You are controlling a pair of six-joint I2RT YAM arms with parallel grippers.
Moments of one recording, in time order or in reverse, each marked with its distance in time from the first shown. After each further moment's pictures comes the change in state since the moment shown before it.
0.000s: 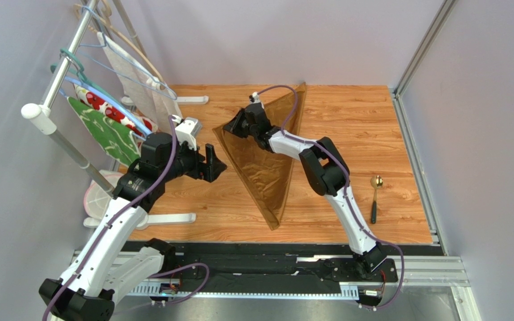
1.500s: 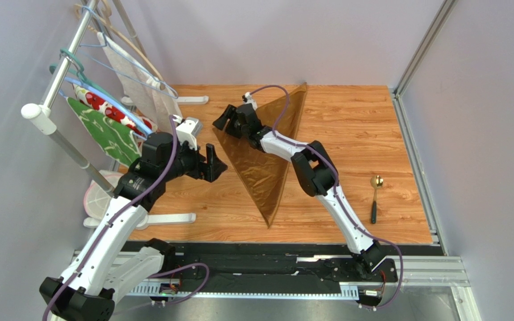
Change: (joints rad) left arm 0.000 0.008 0.000 0.000 0.005 -0.007; right arm 0.031 0.170 0.249 -0.087 0.103 -0.024
